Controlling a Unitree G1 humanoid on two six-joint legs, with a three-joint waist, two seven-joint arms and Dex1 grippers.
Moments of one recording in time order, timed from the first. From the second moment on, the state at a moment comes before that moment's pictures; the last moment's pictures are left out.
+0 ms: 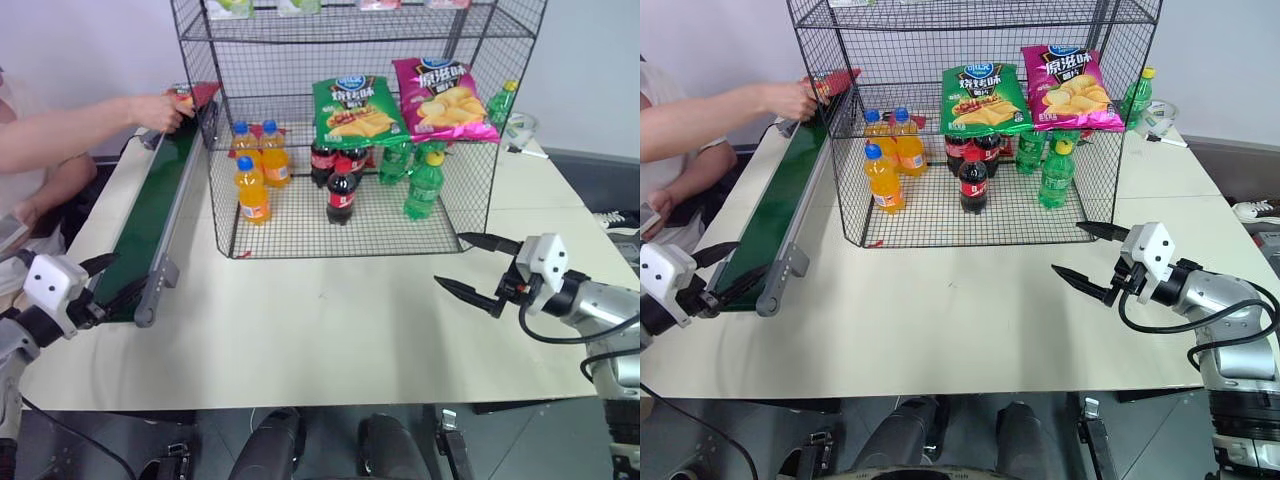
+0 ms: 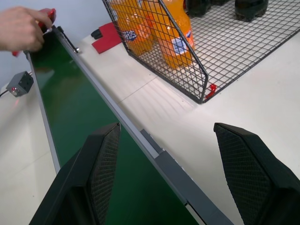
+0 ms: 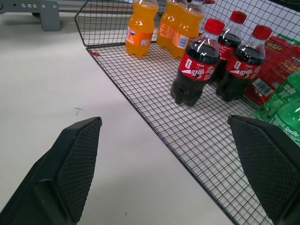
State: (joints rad) left arm 0.07 0.80 0.46 0.15 -0.38 -0.10 -0.90; right arm -0.13 -0.75 -0.24 0.01 0.42 -0.03 1.08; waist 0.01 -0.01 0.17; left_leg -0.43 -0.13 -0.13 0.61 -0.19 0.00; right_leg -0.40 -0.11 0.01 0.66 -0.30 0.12
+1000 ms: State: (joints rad) left arm 0.23 0.65 0.52 -0.02 -0.35 -0.13 -0.74; right arm -0.14 -0.54 0.02 -0.18 0.51 0.17 1.07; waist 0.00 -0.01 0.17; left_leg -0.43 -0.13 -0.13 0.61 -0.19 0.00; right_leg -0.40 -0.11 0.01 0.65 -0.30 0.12
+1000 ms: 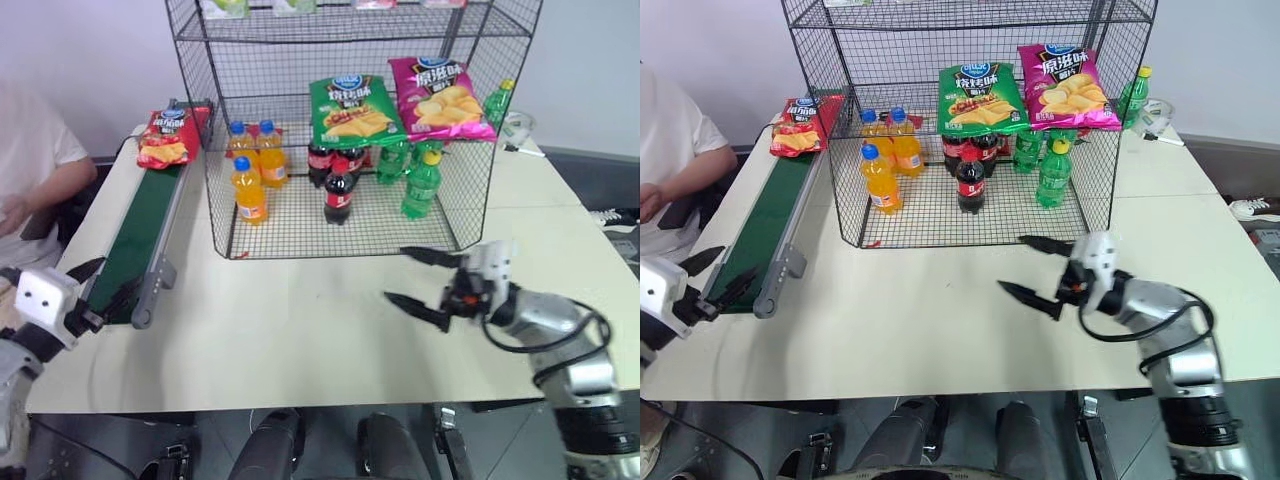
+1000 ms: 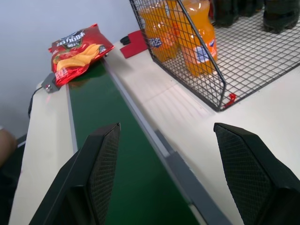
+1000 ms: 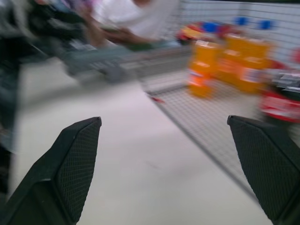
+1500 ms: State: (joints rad) left arm 0.44 0.60 0.53 -0.12 -0.18 -0.32 -0.67; right arm -0.37 -0.44 0.18 0.09 0.40 0.04 1.23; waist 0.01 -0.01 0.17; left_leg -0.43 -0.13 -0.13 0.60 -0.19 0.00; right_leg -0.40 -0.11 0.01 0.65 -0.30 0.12
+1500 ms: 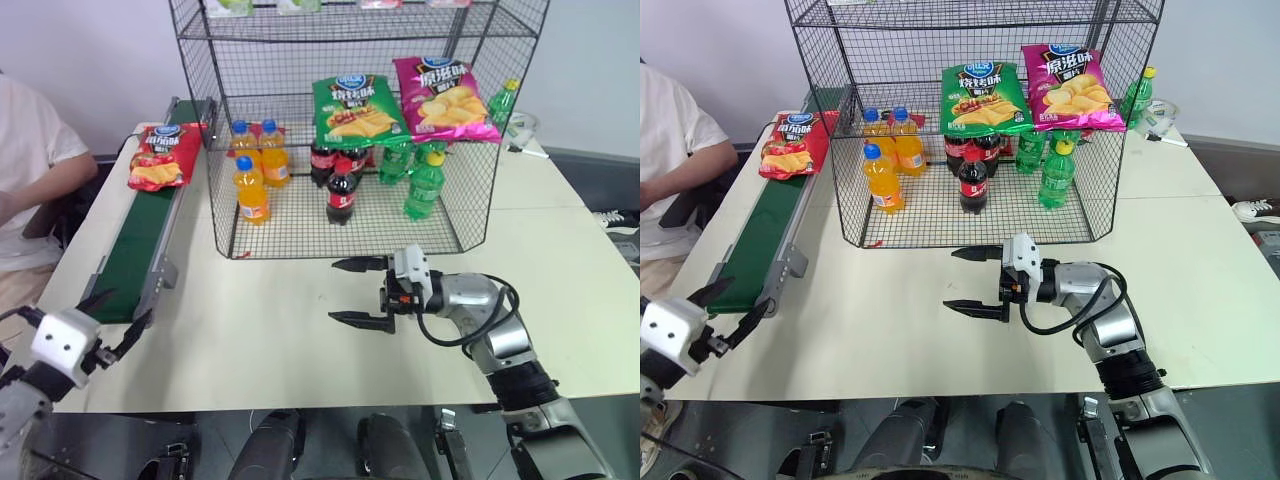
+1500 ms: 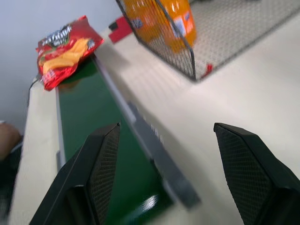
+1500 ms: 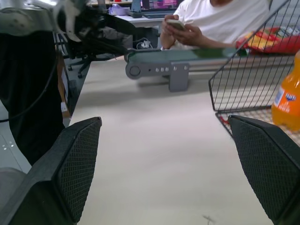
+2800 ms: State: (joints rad) left arm 0.48 0.82 0.46 0.35 0.69 -0.81 0.27; right arm -0.36 -0.43 0.18 0.08 0.36 0.02 1.21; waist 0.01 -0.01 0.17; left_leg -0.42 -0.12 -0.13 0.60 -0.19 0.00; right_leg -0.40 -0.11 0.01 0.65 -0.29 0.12
